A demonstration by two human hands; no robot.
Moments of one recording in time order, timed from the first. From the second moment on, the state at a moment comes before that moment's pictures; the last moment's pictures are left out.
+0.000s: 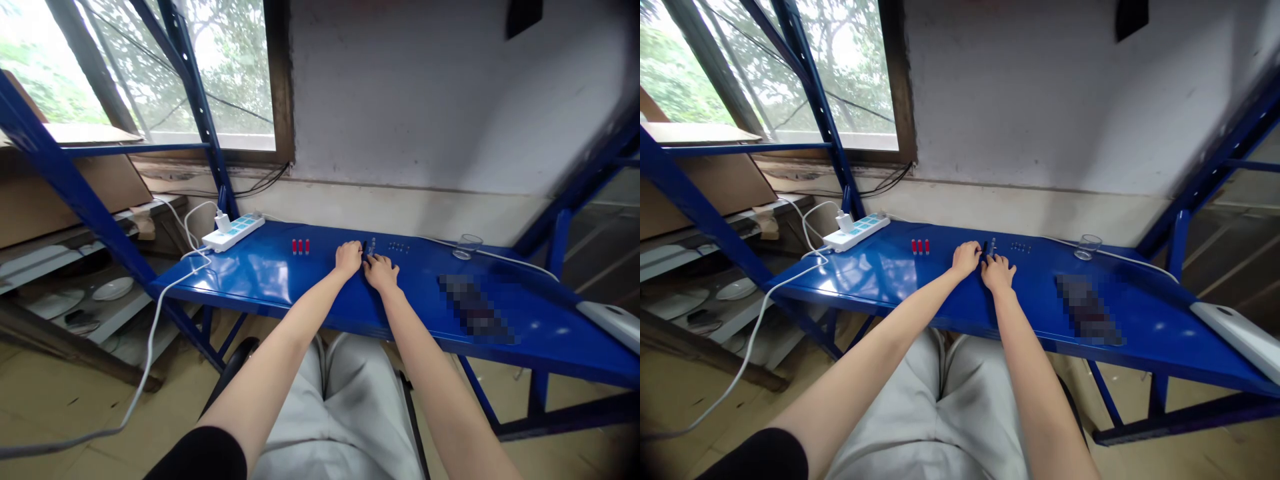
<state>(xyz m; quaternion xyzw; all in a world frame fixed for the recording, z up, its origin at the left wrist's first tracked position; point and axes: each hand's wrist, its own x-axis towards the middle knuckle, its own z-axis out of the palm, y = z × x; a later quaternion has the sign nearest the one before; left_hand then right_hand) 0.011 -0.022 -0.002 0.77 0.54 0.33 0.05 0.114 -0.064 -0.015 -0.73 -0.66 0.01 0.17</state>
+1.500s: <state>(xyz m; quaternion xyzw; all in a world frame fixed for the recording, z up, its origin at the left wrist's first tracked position) -0.059 -0.045 -0.021 0.56 0.48 0.60 0.32 0.106 -0.068 -0.010 -0.54 -0.69 0.05 0.48</state>
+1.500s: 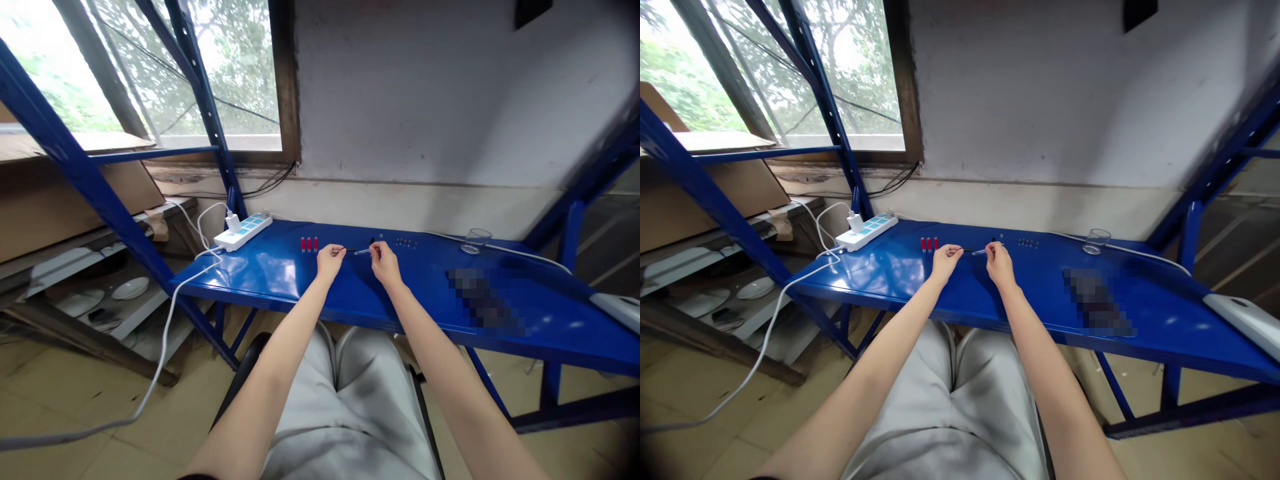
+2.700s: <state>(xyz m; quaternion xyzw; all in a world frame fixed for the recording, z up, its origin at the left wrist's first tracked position) -0.059 -0.043 -0.023 0.55 0.49 0.57 0.35 0.104 -0.072 -0.007 -0.52 -0.69 0.03 0.51</state>
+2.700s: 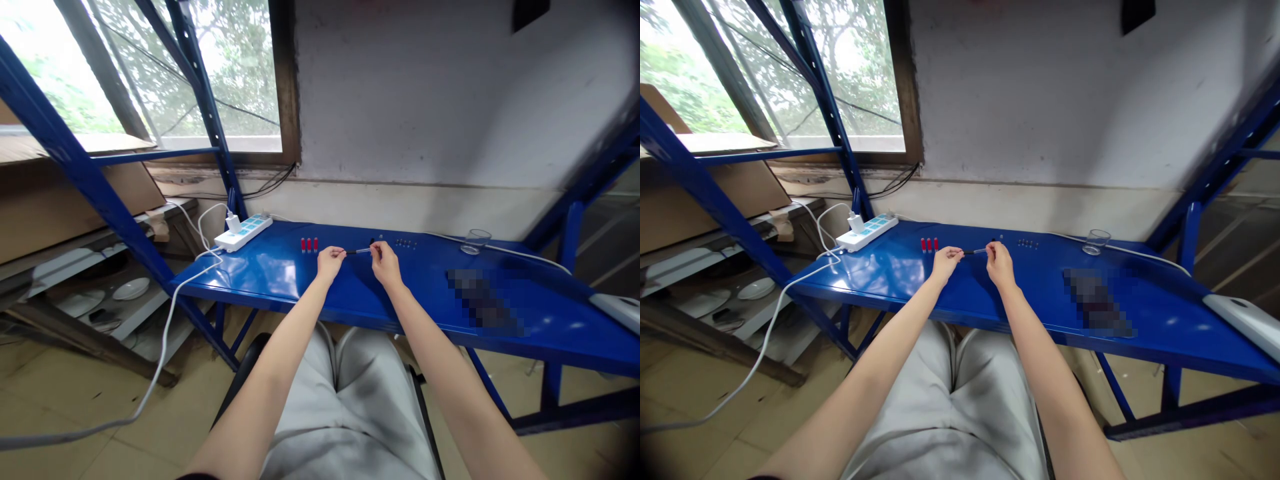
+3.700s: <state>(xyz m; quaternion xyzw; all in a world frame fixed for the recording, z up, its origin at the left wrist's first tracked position) -0.053 -0.066 -0.002 0.54 0.41 0.53 0.50 0.105 -0.058 -0.019 -0.47 -0.62 0.21 0.58</state>
